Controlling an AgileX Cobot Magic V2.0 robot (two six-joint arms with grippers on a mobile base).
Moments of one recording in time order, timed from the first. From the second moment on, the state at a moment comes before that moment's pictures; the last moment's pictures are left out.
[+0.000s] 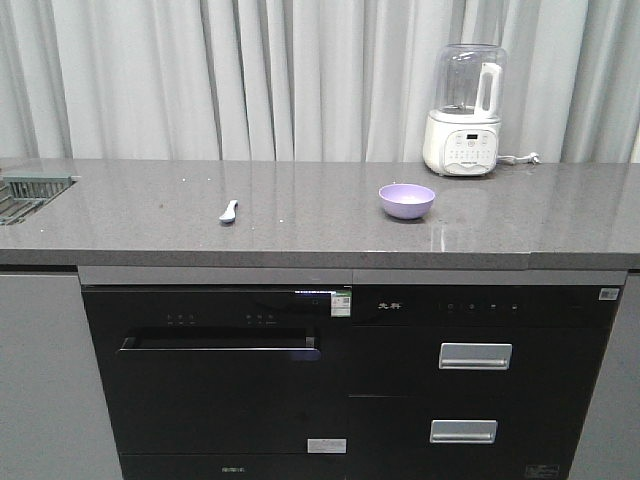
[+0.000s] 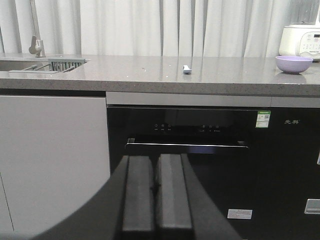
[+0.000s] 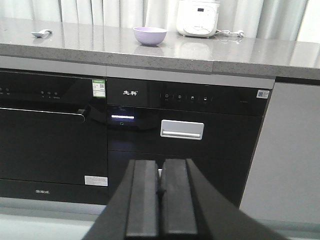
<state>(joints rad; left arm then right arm) 0.03 -0.01 0.03 -0.06 0.09 0.03 0.01 -0.01 0.03 -0.04 0.19 -0.02</state>
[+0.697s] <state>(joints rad) 0.03 -0.01 0.03 -0.06 0.09 0.03 0.01 -0.01 0.03 -0.04 0.19 -0.02</state>
